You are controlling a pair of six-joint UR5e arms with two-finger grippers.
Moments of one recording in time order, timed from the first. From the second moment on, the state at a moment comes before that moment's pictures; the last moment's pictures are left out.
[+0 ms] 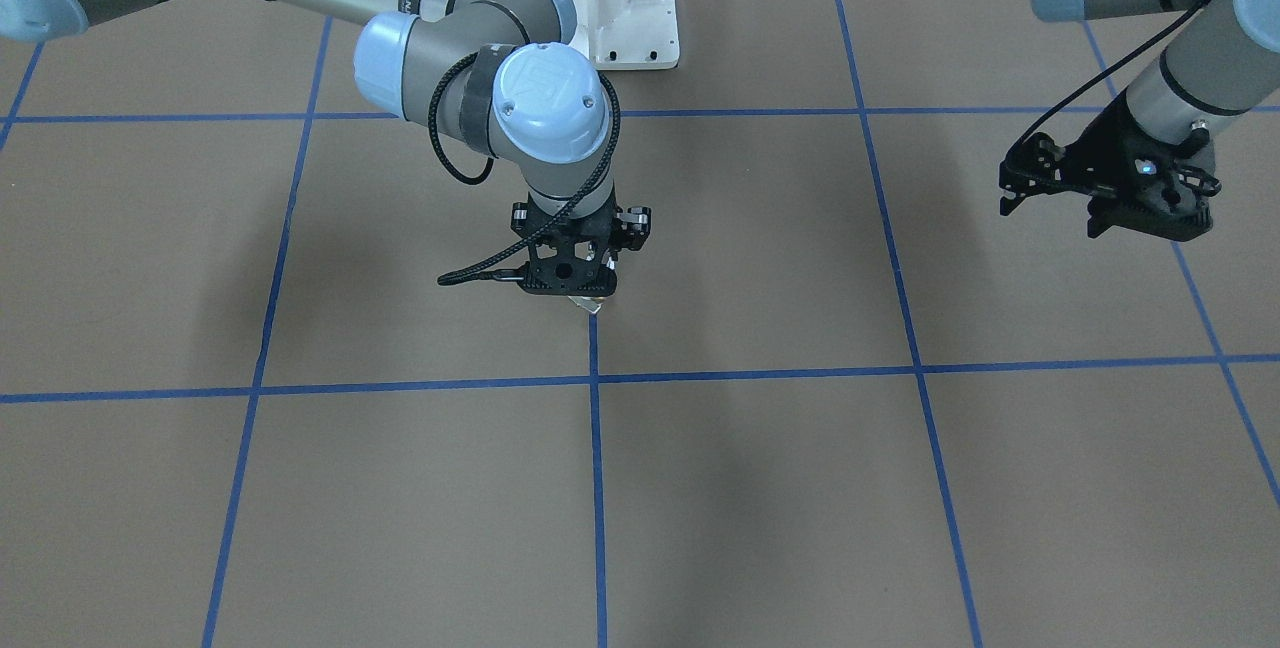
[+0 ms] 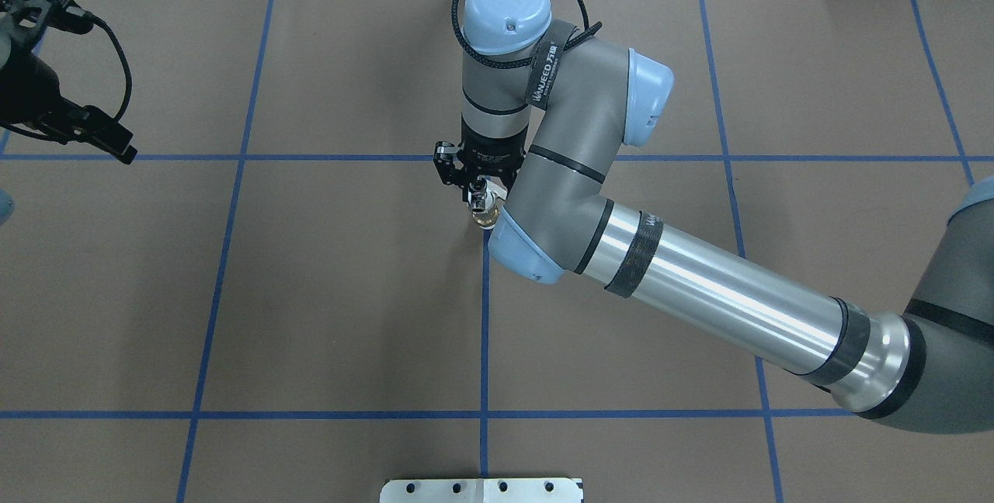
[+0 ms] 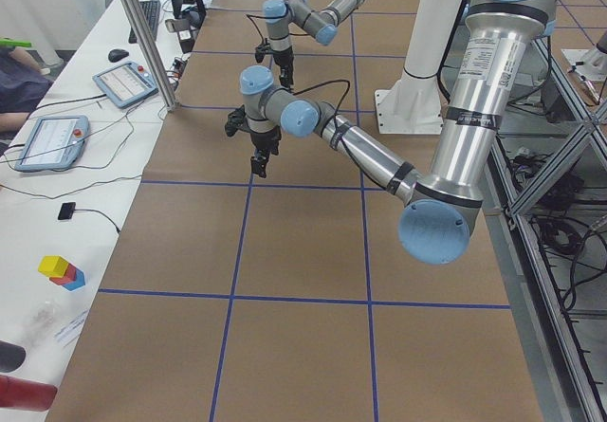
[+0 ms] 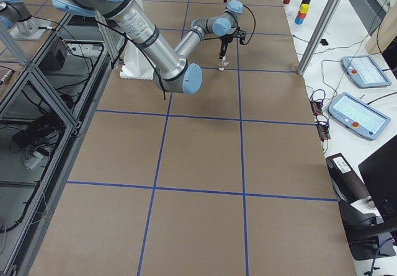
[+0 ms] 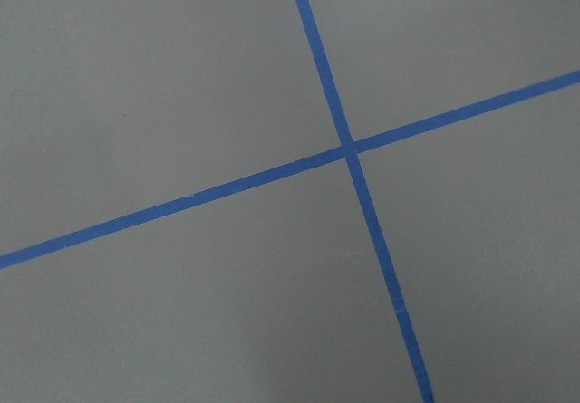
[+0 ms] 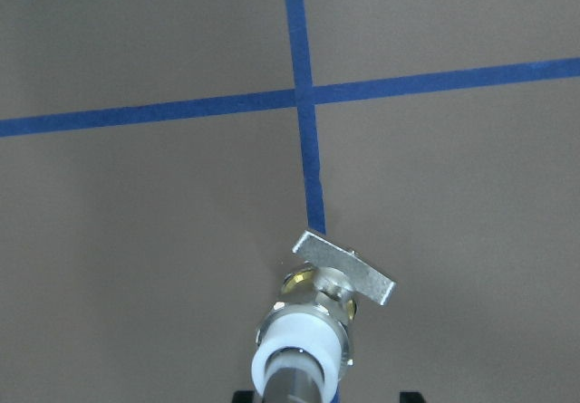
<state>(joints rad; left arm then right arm) -1.08 -1.79 -1.92 -1.48 -2.26 -0.35 0.63 -0.62 1.37 -1.64 2.14 1.19</state>
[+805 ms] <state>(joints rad) -1.08 -1.79 -1.92 -1.48 -2.26 -0.35 0.63 -0.63 1.37 -1.64 2.14 1.19</state>
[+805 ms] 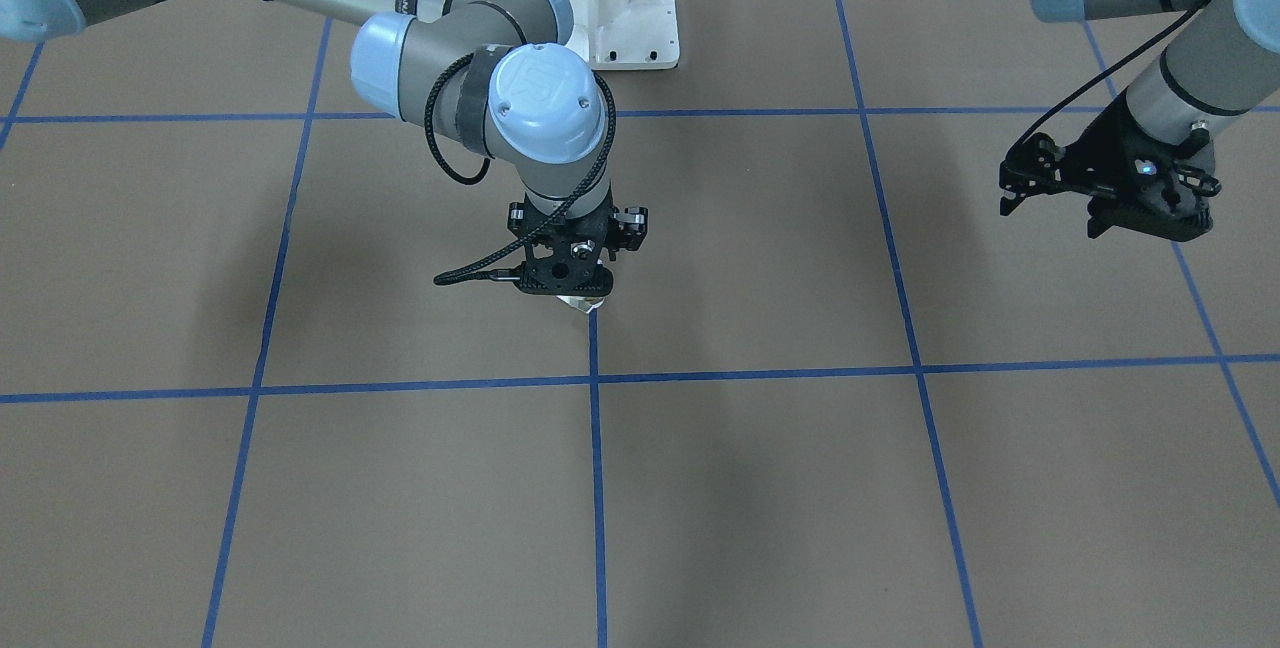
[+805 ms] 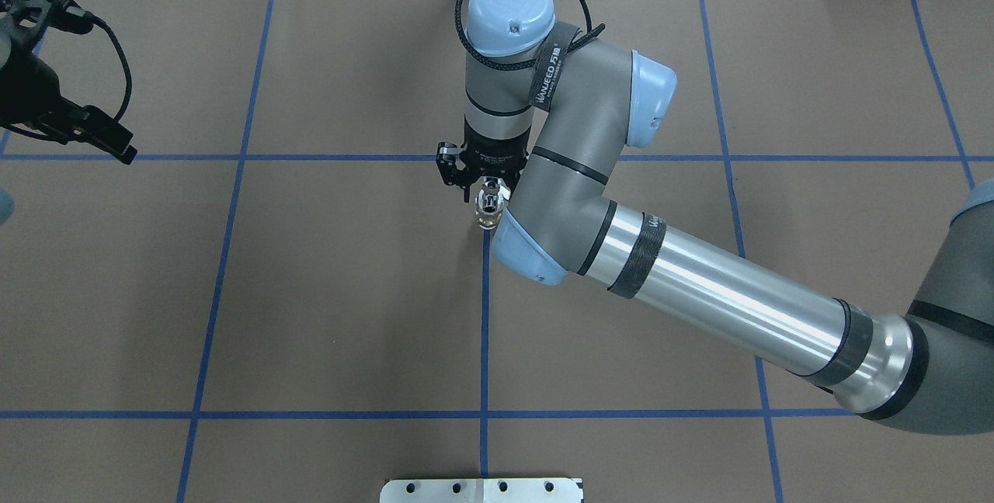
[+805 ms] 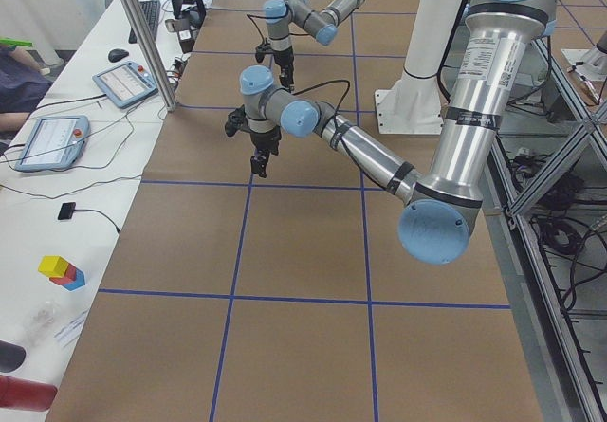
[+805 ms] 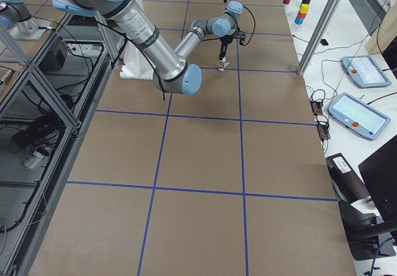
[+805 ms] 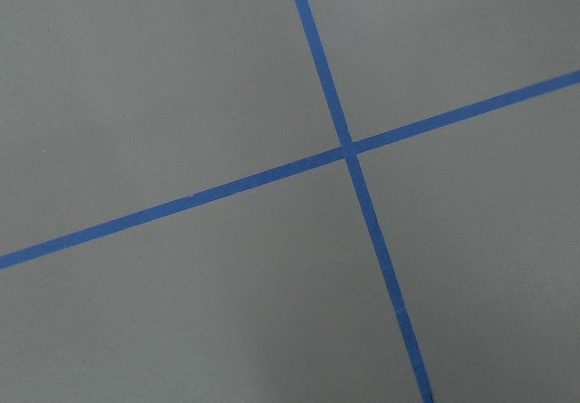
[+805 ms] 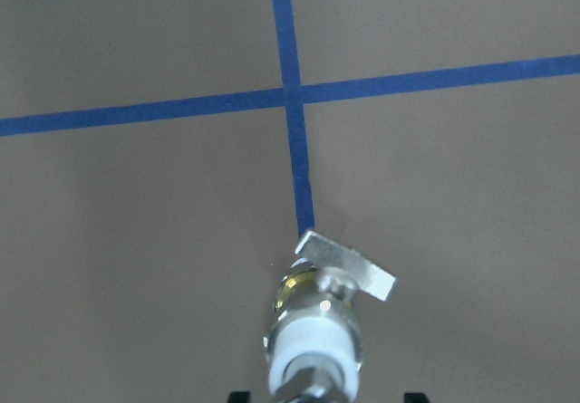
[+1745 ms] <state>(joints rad) -1.08 -1.79 -1.92 -1.48 -2.26 -0.35 0.67 -0.73 1.61 -1.65 2.04 1.20</state>
